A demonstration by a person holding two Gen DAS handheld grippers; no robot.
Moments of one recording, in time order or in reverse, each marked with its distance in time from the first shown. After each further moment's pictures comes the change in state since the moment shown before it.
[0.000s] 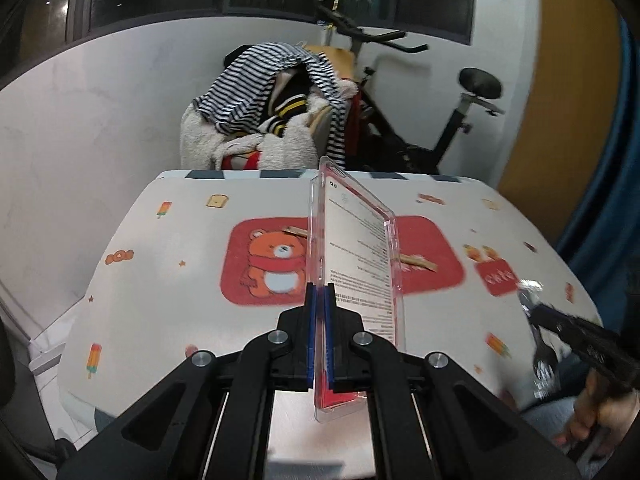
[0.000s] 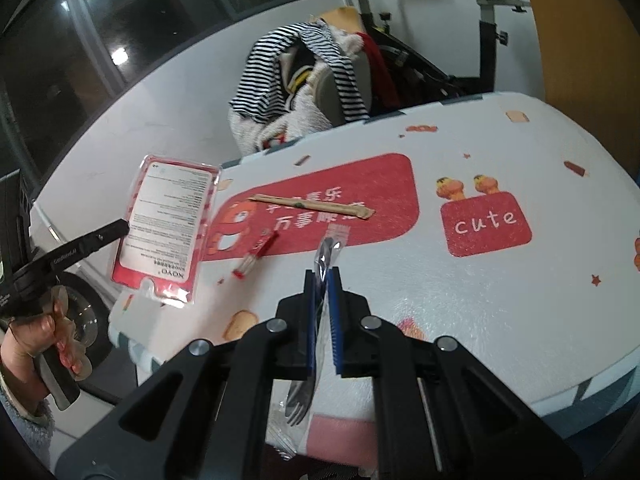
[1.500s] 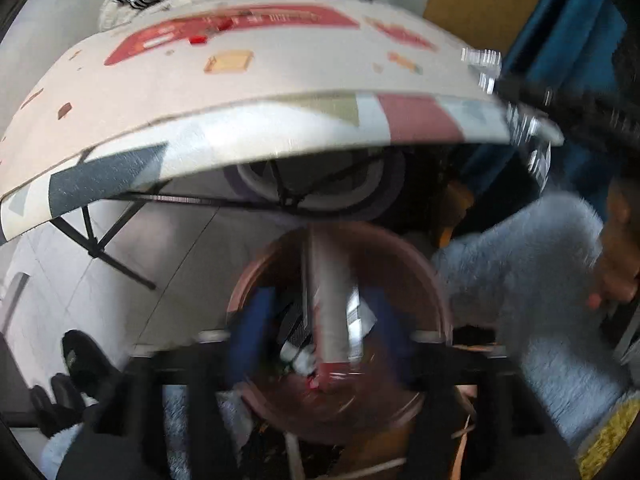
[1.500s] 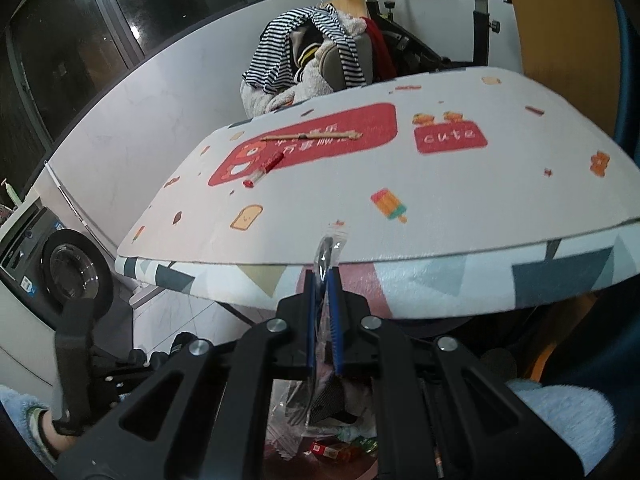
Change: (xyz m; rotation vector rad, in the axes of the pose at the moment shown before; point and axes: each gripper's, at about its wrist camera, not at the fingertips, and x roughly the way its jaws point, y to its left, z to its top) left arm 0.006 -0.082 -0.230 0.081 0.392 -0.206; right arm -0.056 0.003 -0.110 -0.045 0.071 0.002
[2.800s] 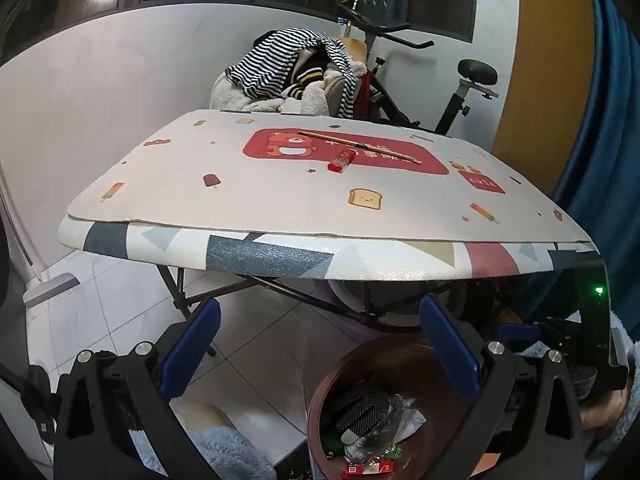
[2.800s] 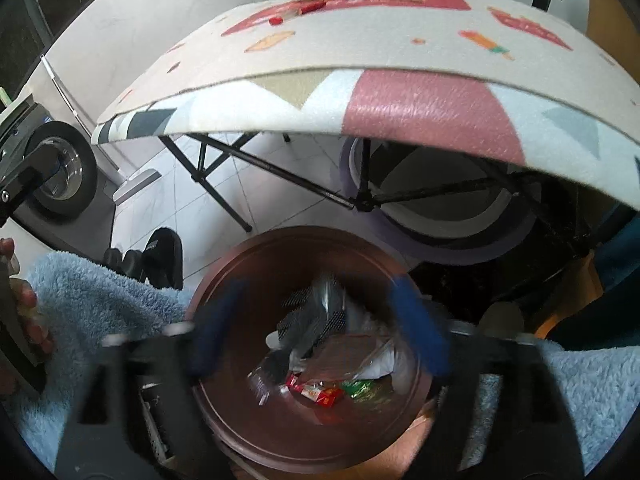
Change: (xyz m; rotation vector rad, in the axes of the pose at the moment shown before) left arm -0.078 0.049 -0.017 -0.178 -0.441 0.246; right arm 0.081 0.033 -0.087 -0.173 0.280 -0.048
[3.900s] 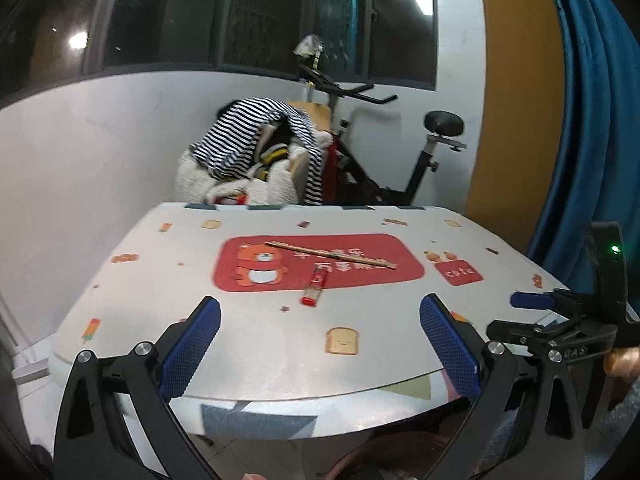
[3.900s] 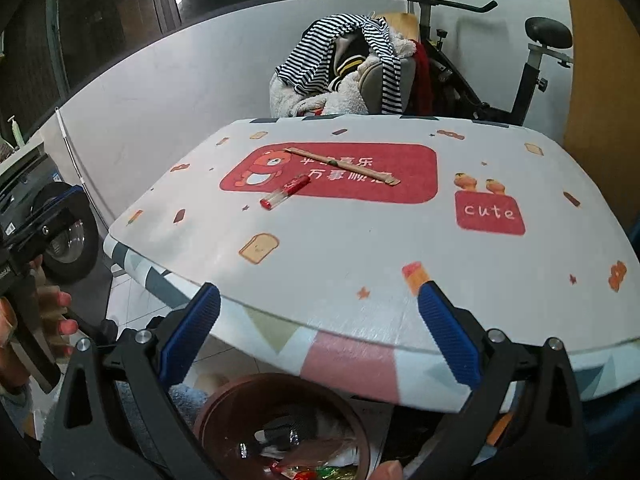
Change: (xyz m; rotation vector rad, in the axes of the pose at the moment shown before) left arm 0.003 -0.012 0.125 0.102 -0.190 -0.130; right arm -0.087 -0.030 0.128 -0.032 -0.271 -0.010
